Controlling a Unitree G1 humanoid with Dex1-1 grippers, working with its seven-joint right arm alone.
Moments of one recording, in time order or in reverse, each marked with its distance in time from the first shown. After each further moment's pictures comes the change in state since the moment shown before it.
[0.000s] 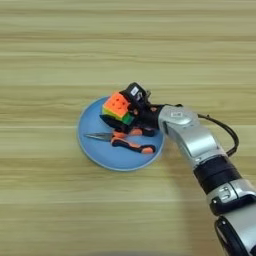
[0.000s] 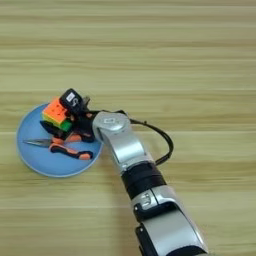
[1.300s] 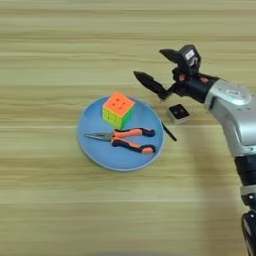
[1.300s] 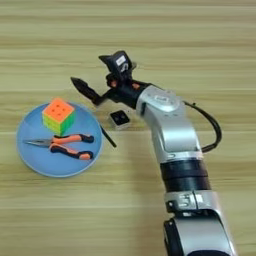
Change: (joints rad) arm 0.034 -0.175 -0.264 -0.285 0.175 0.085 0.057
